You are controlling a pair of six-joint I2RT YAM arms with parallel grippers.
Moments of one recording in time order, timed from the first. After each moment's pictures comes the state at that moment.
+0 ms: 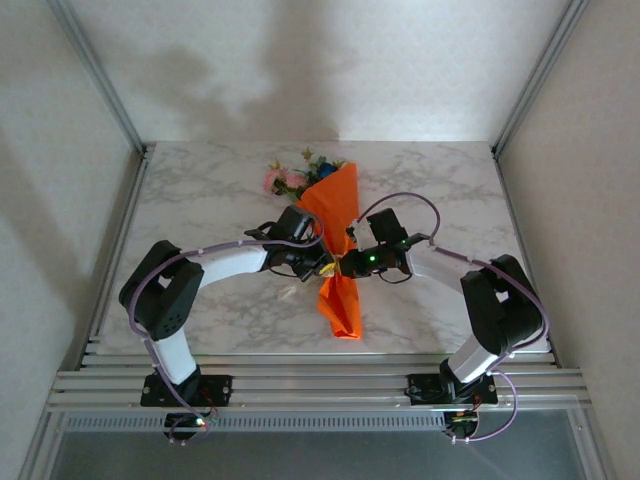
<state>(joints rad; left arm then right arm) -0.64 1.78 1.06 -0.19 0.45 -1.29 0.54 1.62 0.89 -0.28 -0.54 0.30</state>
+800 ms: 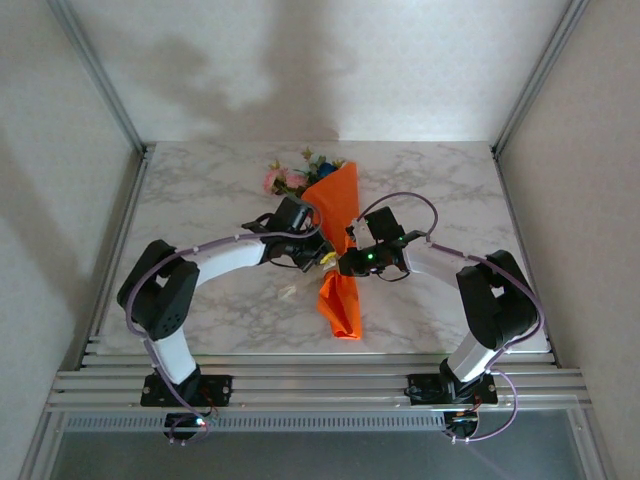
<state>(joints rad) -0.62 1.78 1.14 -0.22 0.44 -1.33 0.54 1.65 0.92 -0.31 -0.54 0.35</state>
